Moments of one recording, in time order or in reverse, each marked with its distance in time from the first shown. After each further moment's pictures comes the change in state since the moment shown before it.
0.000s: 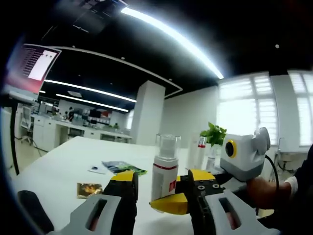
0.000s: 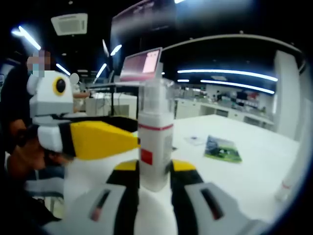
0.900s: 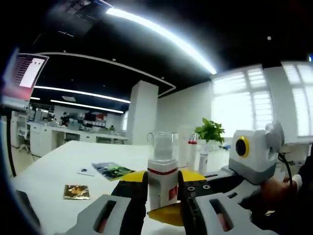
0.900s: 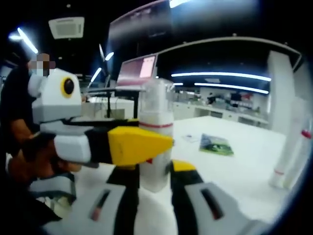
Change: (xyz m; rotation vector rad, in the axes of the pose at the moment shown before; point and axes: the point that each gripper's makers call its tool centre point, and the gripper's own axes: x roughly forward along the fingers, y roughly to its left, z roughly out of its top) left arm 0.013 -0.030 -0.010 0.058 0.021 -0.031; right arm -0.035 0.011 -0.007 0.007 -0.029 -0.060
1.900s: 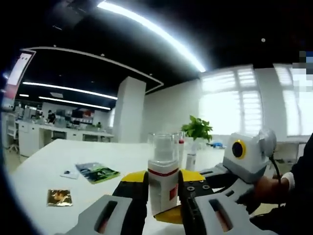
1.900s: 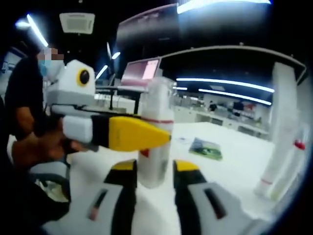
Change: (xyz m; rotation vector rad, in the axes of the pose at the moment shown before) left arm 0.025 -0.026 0.002 0.000 0.045 -0.128; right arm -0.022 -0.035 0.000 -0.073 -0.027 0.026
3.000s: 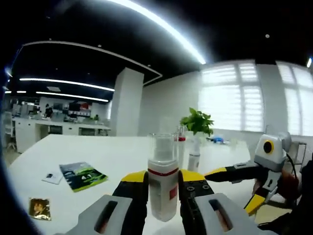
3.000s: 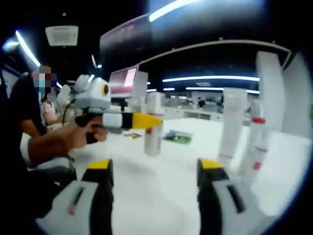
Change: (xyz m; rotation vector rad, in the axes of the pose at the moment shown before) left arm 0.076 -0.013 -0.006 -0.011 0.075 -0.006; right arm -0.113 -0.055 -0.026 0.110 -0.027 -0.093
